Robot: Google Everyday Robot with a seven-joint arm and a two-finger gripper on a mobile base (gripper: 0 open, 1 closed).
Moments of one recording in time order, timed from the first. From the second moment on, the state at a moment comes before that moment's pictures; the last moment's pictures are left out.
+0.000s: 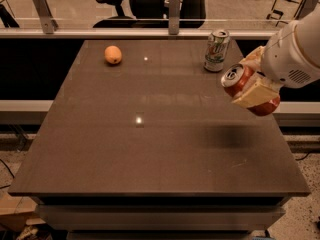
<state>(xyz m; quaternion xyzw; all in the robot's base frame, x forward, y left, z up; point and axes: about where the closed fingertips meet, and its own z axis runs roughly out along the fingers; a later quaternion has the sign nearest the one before) 0.480 -0.176 0.938 -0.61 0.74 0.01 0.28</state>
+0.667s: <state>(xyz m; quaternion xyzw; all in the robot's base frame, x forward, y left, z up) 0.488 -0.185 0.939 -0.61 0.76 -0.04 0.24</state>
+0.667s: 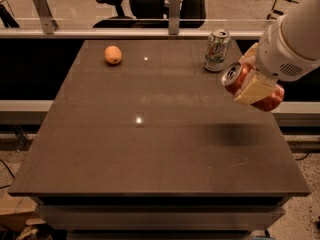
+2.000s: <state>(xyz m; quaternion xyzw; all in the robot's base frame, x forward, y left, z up) 0.504 -0.202 0.907 -0.60 0.80 -0.04 0.07</state>
